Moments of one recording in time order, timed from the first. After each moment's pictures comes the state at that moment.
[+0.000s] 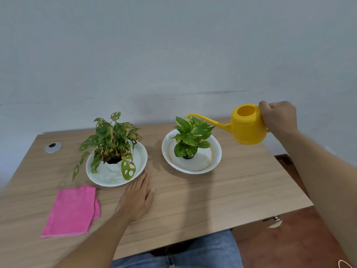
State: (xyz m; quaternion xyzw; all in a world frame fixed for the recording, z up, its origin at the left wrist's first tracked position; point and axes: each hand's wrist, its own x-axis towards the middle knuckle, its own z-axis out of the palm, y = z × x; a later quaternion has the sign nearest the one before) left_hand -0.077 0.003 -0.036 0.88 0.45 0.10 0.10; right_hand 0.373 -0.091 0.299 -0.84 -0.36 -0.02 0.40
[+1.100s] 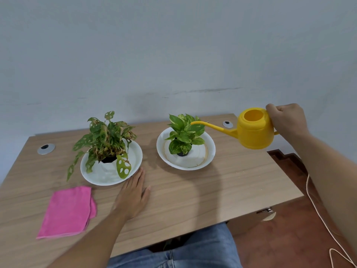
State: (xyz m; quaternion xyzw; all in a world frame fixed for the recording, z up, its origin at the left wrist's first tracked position) left_hand -0.077 0.002 -0.036 0.89 0.44 0.10 0.09; right_hand 0.387 -0.145 0.305 -0.84 -0.37 -0.01 0.39
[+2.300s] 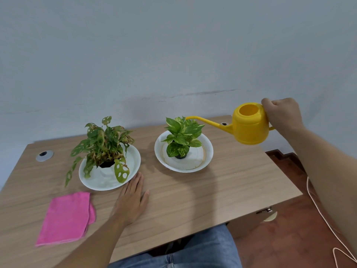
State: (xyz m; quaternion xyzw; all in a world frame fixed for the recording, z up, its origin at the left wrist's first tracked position) left_hand -0.079 0.004 -0.047 0.89 0.44 0.09 0.08; right_hand 0.383 -0.142 0.318 -0.84 -0.35 -0.01 0.41
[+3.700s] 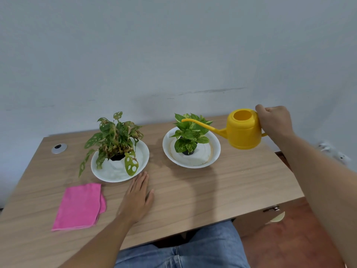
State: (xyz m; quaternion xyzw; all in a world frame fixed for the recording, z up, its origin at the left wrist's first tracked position) left_hand -0.094 -0.023 -0.035 0.88 0.45 0.11 0.12; right_hand 0.354 -0.131 0.286 -0.83 -0.35 0.03 0.43
